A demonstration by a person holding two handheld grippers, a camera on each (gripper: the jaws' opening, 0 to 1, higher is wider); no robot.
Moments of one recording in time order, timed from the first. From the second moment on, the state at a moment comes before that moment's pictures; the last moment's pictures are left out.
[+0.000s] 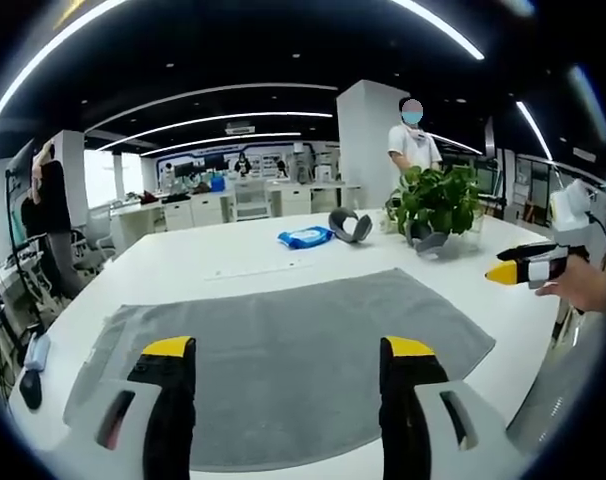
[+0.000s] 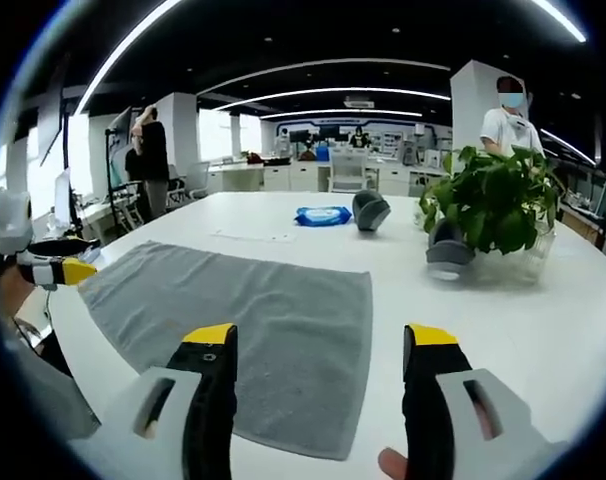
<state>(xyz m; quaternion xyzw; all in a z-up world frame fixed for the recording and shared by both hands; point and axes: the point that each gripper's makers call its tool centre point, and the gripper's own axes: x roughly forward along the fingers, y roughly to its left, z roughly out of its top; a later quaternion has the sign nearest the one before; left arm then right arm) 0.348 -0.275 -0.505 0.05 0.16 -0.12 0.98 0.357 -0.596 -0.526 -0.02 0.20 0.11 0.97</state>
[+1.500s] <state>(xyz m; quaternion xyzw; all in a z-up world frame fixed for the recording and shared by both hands) 0.339 -0.302 -0.504 0.10 0.16 -0.18 0.97 0.340 -0.629 -0.635 0.11 0.41 0.03 0.90</state>
